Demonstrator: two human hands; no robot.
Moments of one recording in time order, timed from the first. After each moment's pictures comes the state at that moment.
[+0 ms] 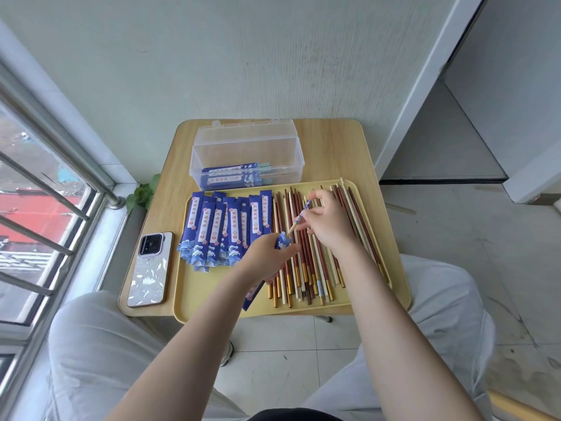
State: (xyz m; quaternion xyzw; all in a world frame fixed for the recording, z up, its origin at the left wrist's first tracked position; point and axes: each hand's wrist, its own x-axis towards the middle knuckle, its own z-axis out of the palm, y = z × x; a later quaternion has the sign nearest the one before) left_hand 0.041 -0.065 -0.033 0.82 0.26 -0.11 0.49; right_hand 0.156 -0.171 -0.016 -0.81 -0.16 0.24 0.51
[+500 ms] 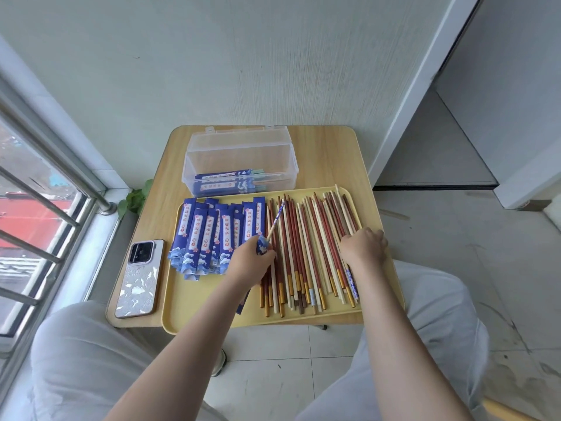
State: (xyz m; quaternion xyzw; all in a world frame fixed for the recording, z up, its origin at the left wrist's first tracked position) left_hand 0.043 -0.053 -0.063 0.80 0.36 -0.01 0.47; right_hand 0.182 -0.221 -0.048 -0.97 0.05 0.18 0.18
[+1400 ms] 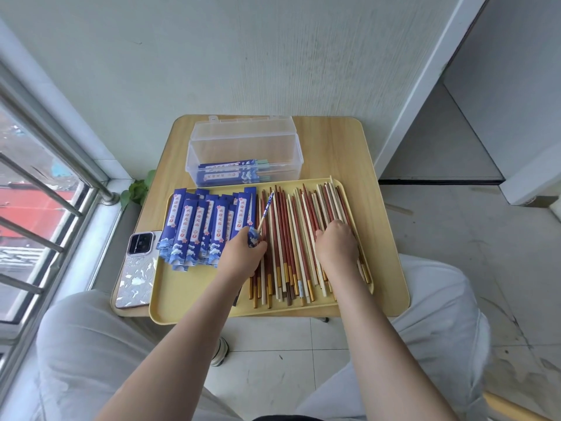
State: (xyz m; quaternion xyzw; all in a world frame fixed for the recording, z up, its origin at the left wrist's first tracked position) left_hand 0.033 -0.041 -0.070 0.81 0.40 0.01 0.42; right_hand 0.146 -0.181 -0.054 -0.98 -0.08 0.12 0.17
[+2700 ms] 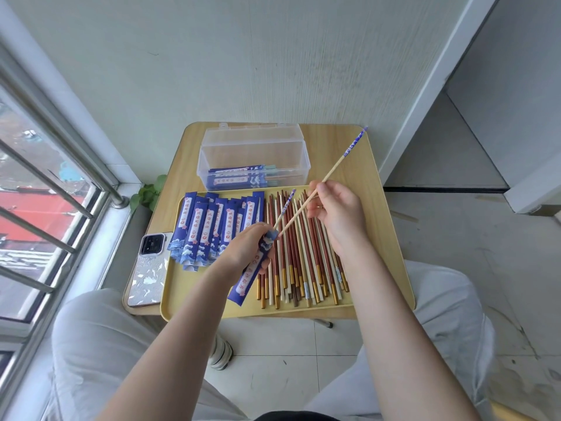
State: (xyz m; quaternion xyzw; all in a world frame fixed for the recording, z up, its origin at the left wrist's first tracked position) left_hand 0.020 -0.030 -0.019 0.65 0.30 -0.06 0.70; right_hand 0.147 -0.166 0.012 -0.60 -0.09 0.22 0.77
